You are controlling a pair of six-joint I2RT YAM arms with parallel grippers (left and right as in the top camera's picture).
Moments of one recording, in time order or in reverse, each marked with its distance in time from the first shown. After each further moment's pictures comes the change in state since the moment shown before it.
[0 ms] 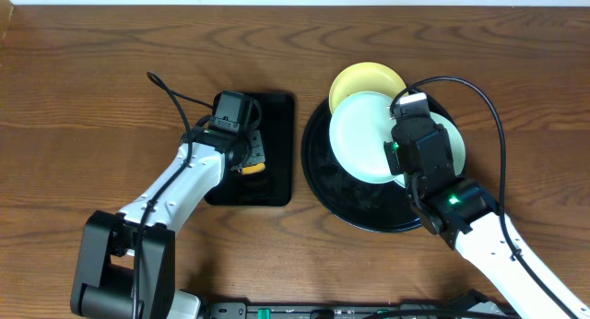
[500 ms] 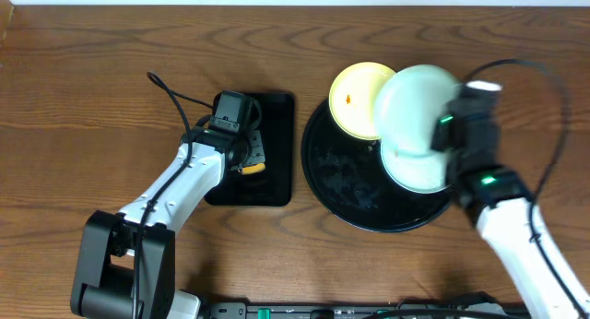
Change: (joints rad) left arm 0.000 0.000 0.000 0.000 0.000 0.000; right arm -0.340 0.042 0.000 0.064 -0.061 0.226
